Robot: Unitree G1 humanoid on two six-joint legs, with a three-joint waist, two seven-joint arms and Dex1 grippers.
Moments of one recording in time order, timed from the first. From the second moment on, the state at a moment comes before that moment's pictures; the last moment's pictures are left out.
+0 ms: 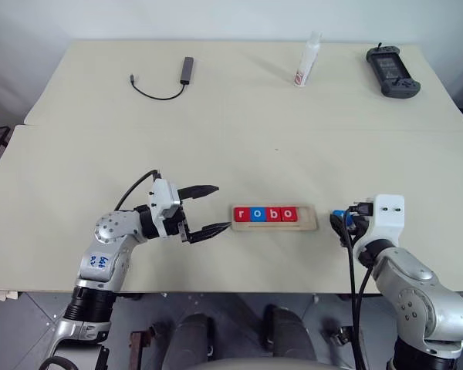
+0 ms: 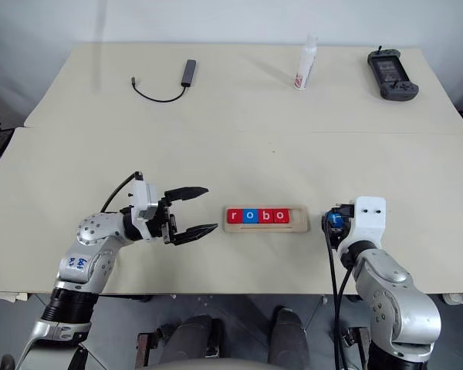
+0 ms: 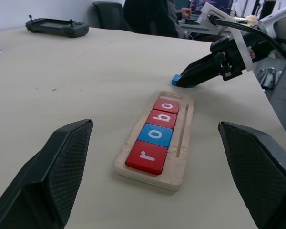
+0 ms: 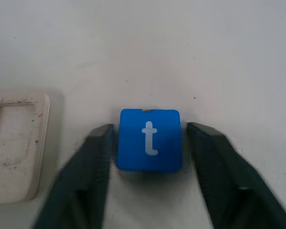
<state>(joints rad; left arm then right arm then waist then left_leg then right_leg) -0.30 0.45 -0.03 -0.03 -0.42 0.10 -1.02 -0.03 -0.24 -0.32 -0.66 0.34 1.10 0.07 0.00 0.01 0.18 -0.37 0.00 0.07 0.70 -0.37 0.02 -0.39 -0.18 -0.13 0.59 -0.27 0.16</state>
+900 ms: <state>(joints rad) -0.26 0.52 -0.02 -0.07 -0.43 0.11 -1.10 -0.46 -0.97 0.08 0.41 0.15 -0.02 1.38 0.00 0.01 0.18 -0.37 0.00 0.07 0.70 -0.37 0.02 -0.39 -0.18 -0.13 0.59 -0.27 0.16</state>
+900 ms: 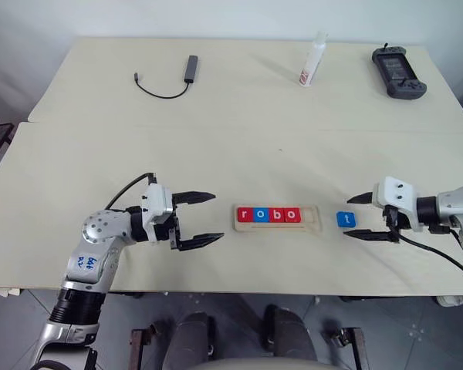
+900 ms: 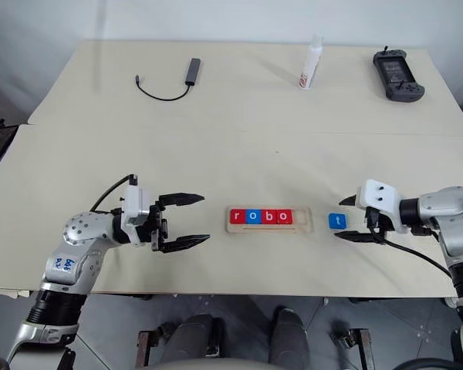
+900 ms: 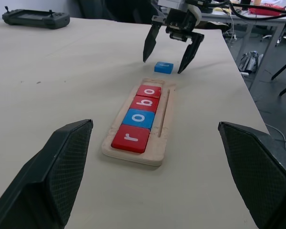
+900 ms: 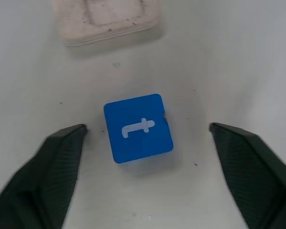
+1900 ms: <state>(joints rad) -0.19 0.52 -0.01 -0.17 -0.43 0.11 -0.99 -0.65 -0.85 0.23 0.28 0.10 0.19 1.45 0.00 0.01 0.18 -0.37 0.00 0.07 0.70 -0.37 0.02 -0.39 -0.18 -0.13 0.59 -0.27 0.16</state>
